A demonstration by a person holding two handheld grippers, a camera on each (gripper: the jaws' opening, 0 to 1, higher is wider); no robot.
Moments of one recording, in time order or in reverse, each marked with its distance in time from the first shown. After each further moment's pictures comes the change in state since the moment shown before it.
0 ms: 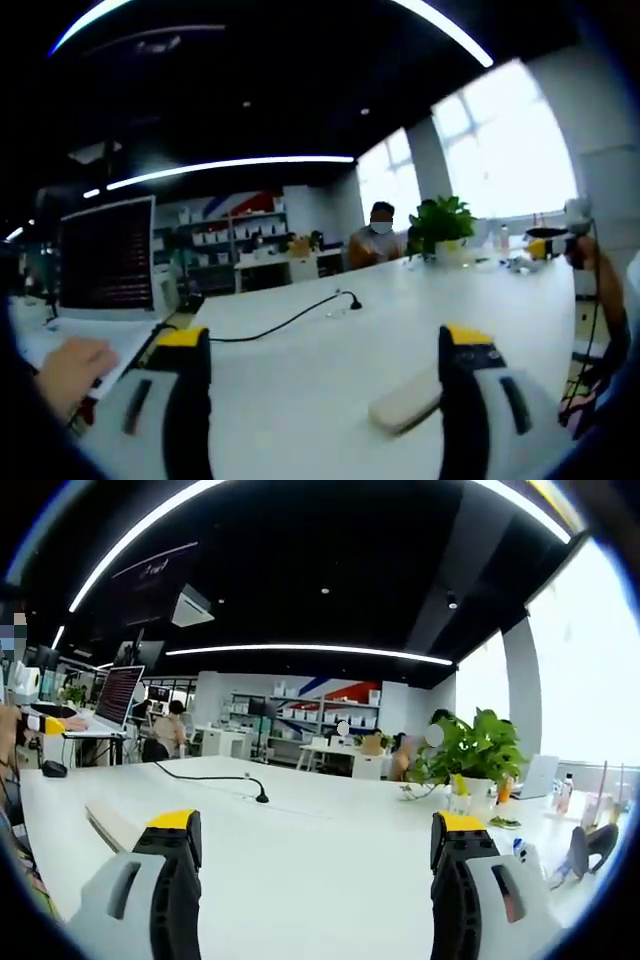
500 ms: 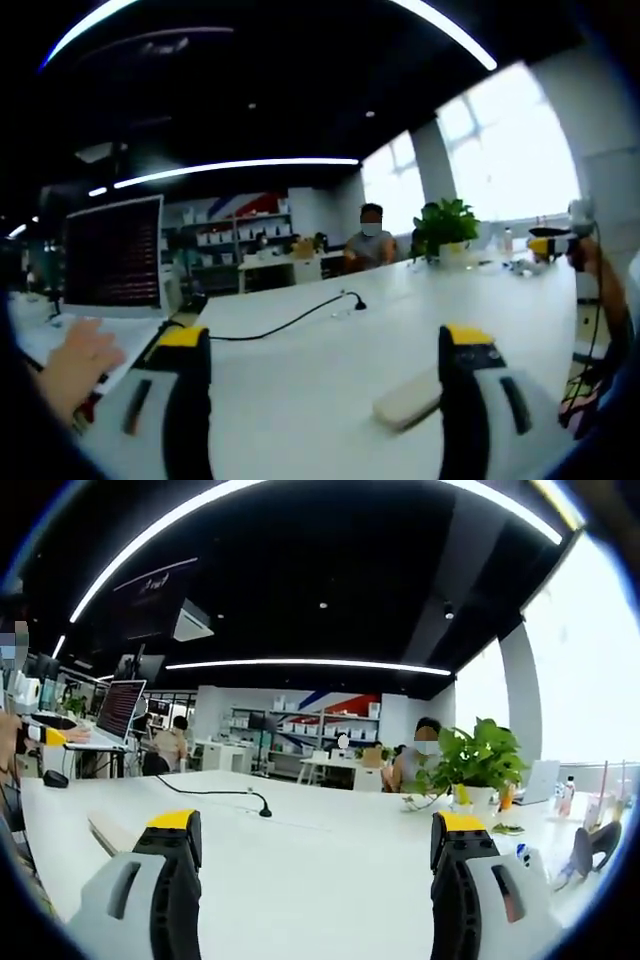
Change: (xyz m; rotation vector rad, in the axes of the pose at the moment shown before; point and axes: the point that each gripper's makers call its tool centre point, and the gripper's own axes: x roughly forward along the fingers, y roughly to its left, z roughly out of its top) left arm -0.008 0.002 -0.003 -0.008 -0.007 0.015; right arm -0.002 0.008 0.009 -0.002 -0.044 0.002
